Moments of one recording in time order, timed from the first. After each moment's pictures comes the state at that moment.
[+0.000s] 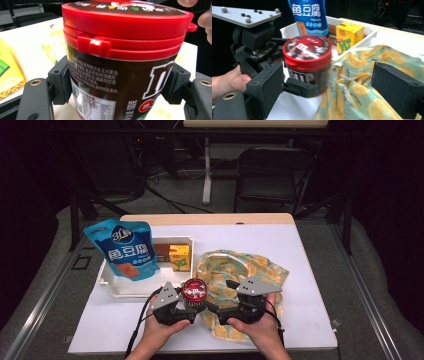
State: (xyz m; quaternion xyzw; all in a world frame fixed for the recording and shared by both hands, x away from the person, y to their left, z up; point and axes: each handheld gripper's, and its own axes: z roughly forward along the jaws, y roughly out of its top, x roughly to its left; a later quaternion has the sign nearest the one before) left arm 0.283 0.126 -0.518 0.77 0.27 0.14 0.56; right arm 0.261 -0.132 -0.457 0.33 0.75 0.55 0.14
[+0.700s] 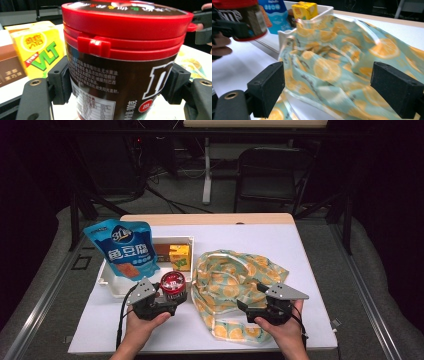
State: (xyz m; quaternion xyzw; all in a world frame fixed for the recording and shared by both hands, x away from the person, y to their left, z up) left arm 0.291 0.176 -0.511 0.74 0.31 0.16 0.57; right arm 0.265 -0.202 -0.497 0.40 0.74 0.51 0.19
